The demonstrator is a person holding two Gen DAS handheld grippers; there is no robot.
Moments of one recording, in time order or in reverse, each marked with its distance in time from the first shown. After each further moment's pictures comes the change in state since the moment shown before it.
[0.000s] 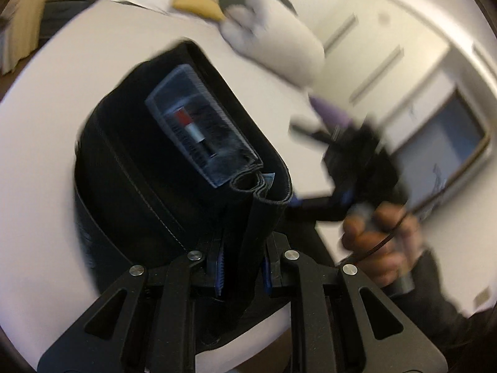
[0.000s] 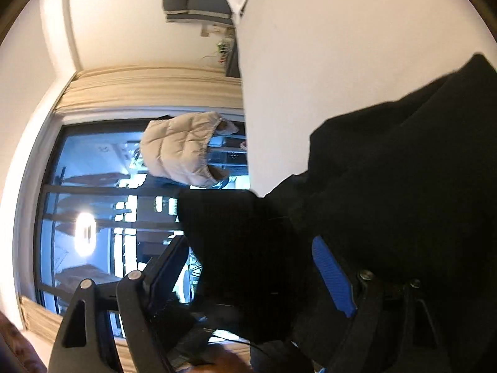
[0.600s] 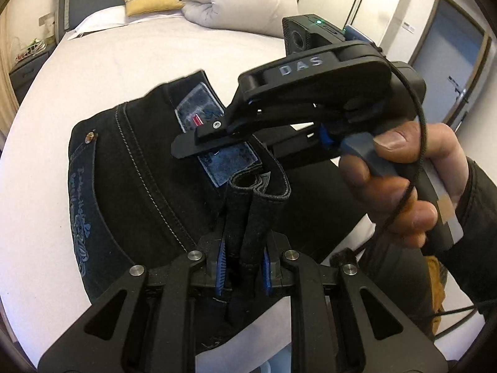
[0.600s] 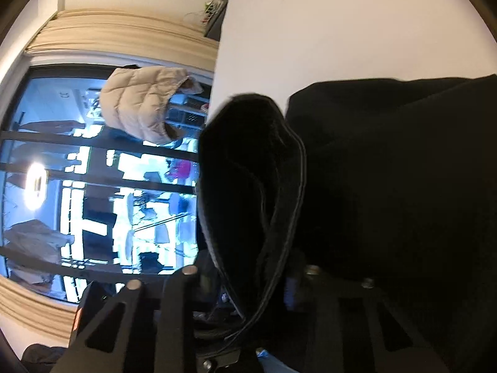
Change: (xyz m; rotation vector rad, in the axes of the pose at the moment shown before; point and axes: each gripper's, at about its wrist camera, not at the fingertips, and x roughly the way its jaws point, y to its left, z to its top) left arm 0.059 -0.092 -0.031 0.281 0.092 0.144; right arm 0.026 0.004 -0.008 -0.136 0.153 -0.270
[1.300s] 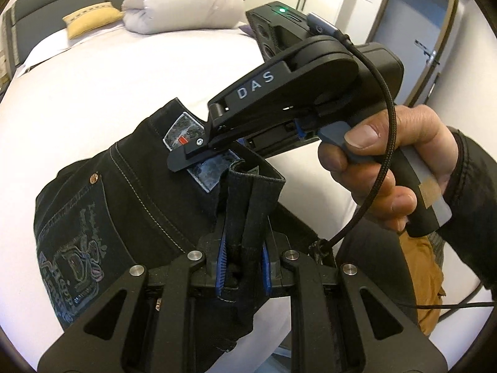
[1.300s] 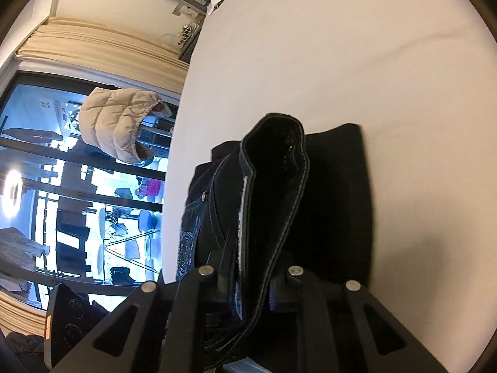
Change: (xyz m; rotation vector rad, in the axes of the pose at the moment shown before) left arm 0.067 -0.088 0.057 0.183 0.044 -0.096; right arm -0.098 -0.054 0.008 -0.007 -0.085 -0.149
